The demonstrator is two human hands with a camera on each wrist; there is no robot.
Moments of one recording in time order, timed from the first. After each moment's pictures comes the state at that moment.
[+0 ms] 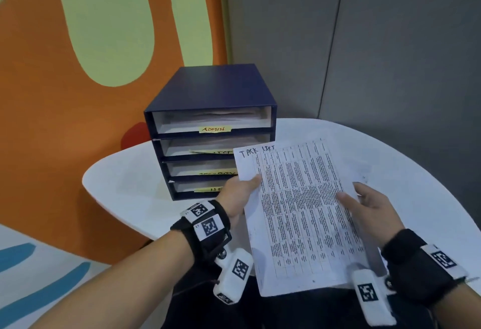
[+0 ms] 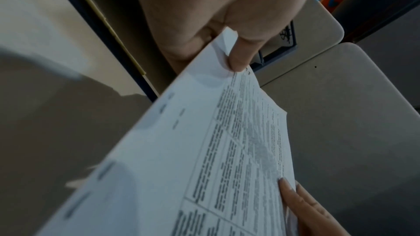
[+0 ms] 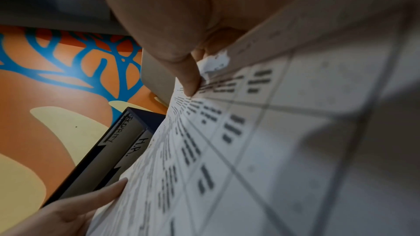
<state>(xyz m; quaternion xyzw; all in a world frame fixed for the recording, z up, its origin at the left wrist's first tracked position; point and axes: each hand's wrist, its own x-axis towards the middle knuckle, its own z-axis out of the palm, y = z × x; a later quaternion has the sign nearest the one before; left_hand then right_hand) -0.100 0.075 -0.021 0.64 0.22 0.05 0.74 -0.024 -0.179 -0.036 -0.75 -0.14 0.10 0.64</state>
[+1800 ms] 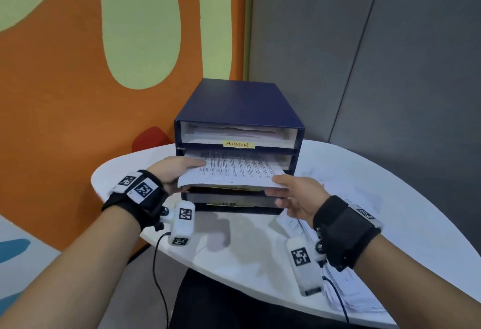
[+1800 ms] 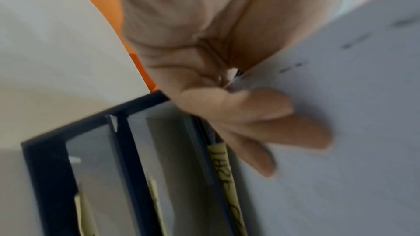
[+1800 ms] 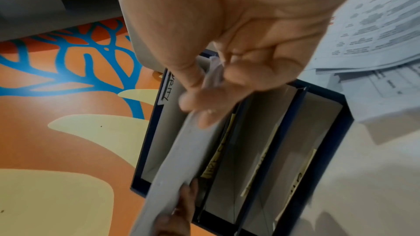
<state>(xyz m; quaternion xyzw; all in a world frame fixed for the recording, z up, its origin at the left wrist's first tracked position) -0.139 0.244 0.040 0.68 0.30 0.01 0.67 -0.039 -0.021 0.040 -0.71 -0.05 0.33 0.62</state>
